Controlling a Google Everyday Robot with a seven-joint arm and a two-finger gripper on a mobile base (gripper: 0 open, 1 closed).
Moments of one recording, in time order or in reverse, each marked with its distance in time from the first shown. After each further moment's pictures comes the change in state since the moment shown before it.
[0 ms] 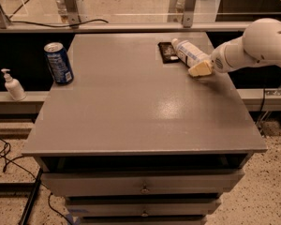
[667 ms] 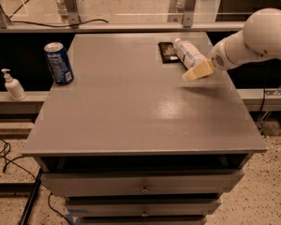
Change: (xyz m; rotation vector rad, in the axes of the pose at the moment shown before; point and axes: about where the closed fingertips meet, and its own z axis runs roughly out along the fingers) arm -0.008 0.016 -0.026 -0.002 0.041 -0.062
